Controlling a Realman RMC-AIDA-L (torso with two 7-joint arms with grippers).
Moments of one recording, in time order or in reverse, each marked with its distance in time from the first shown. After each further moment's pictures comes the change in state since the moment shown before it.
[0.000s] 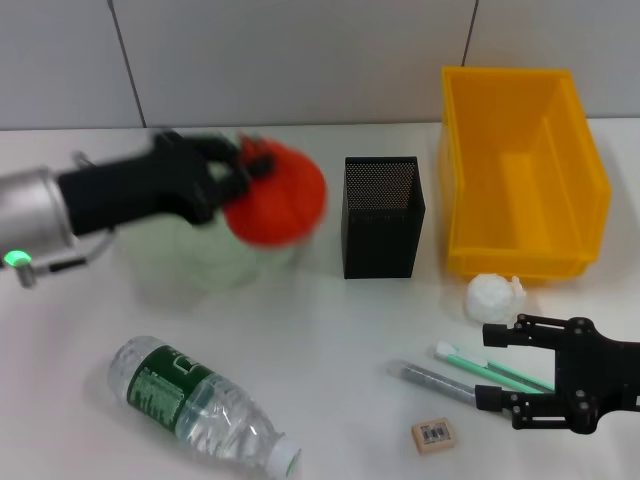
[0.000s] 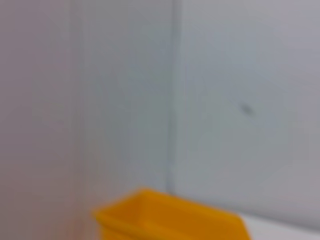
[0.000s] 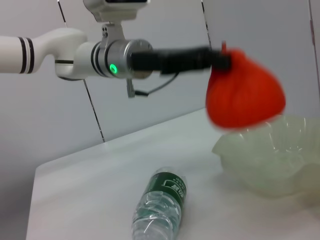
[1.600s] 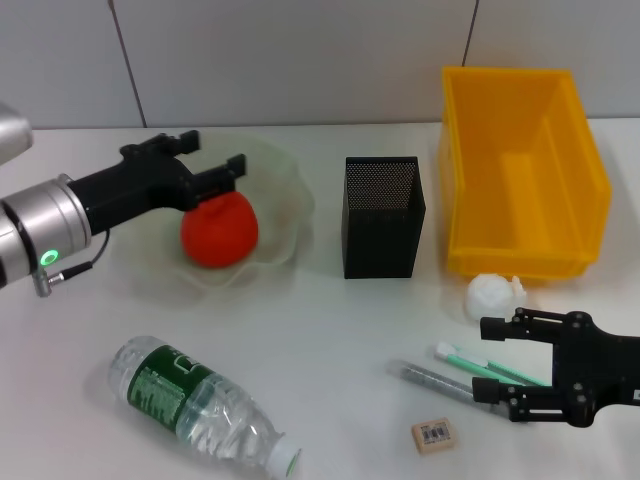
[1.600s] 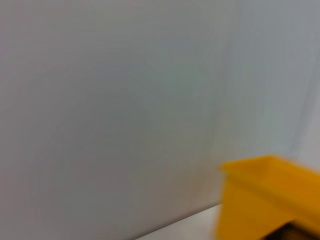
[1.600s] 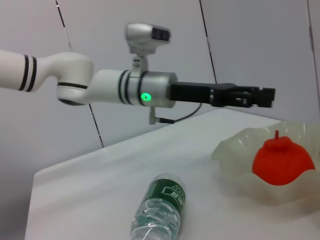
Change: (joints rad) left arm -0.025 0.001 0.093 -0.186 -0.118 -0.377 0.060; right arm 0.005 0.004 0.007 0.000 0.008 0.000 0.004
